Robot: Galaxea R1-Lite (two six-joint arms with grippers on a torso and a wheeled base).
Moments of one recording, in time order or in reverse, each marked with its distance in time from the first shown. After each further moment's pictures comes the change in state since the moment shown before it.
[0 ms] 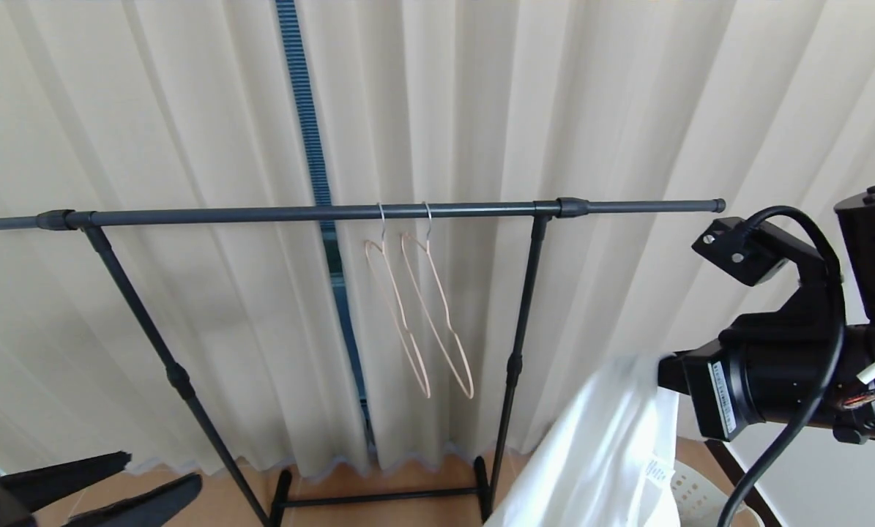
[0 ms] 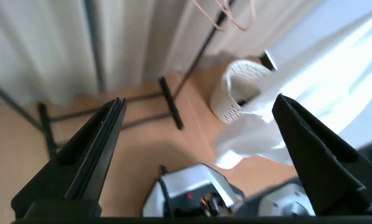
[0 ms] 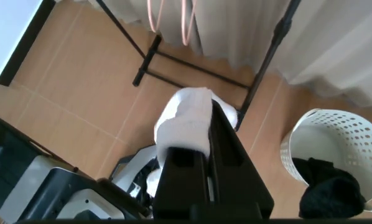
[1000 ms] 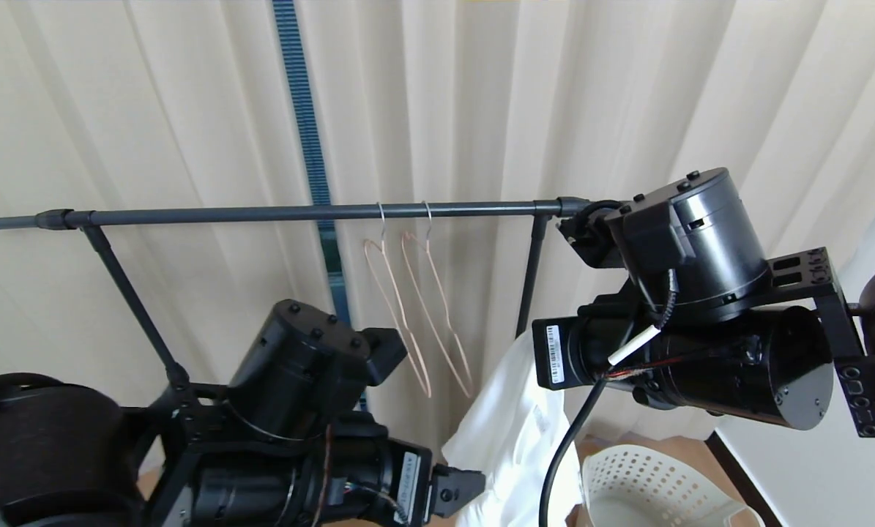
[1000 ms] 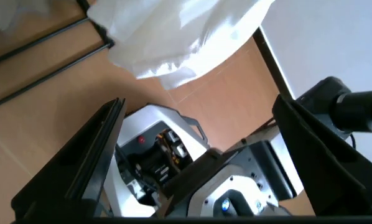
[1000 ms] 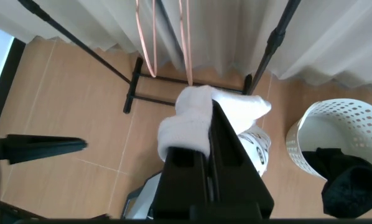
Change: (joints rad) left arm -0.446 0.765 -0.335 -0.173 0.023 -0.206; right arm 0.187 0.287 -0.222 -0.031 -0.335 0.246
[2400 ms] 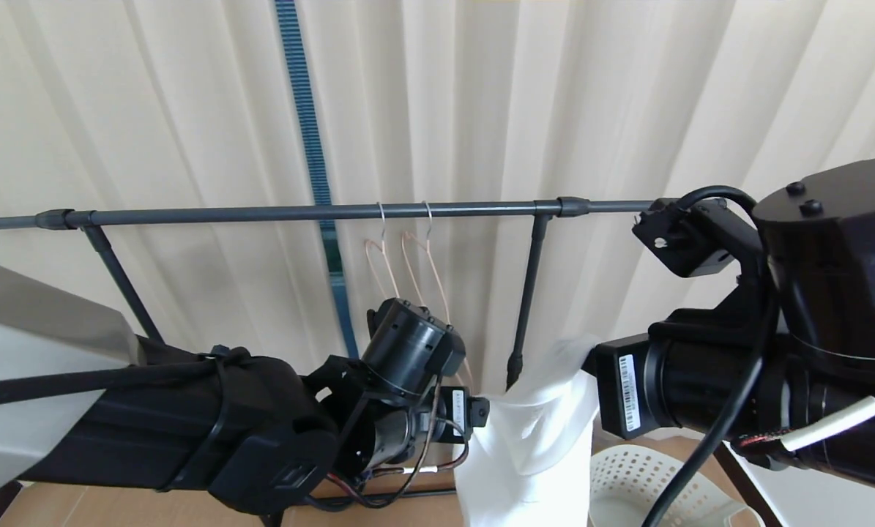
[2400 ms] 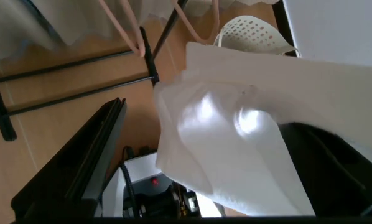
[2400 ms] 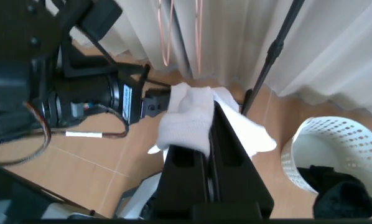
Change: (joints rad) left arm 0.027 0.304 -0.194 -0.096 0.306 -0.078; right arm 0.113 -0.194 0.115 0.005 -0.066 -0.043
